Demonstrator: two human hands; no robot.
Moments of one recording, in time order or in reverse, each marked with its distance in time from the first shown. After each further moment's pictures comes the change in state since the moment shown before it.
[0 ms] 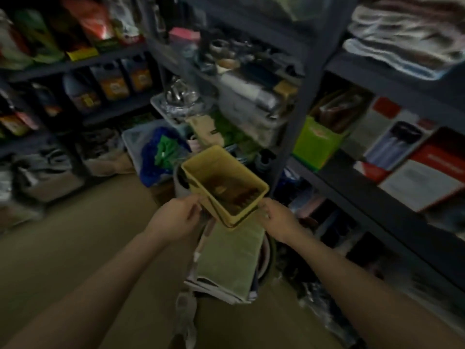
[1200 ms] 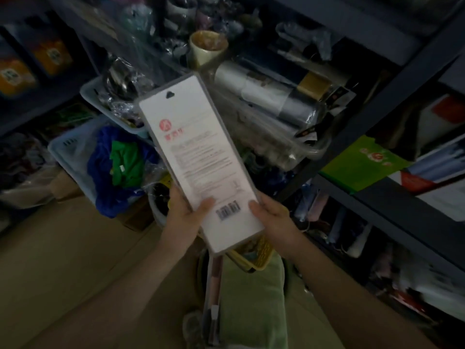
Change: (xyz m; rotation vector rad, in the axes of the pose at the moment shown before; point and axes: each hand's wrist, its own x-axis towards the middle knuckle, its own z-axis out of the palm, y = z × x) left_hand 0.191 -0.097 -0.006 -1.305 -0.027 -0.128; right_hand 0.168 -0.063 0.012 1.046 0.132 0.205
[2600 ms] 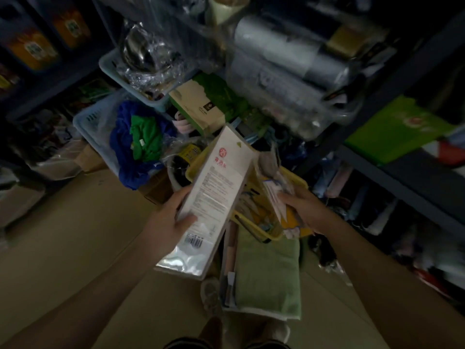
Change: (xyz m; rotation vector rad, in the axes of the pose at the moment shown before) left_hand -0.062 -0.018 -0.065 0.821 -0.056 -0.108; right_hand 0.003 0.042 -0.034 -0.167 0.014 0.243
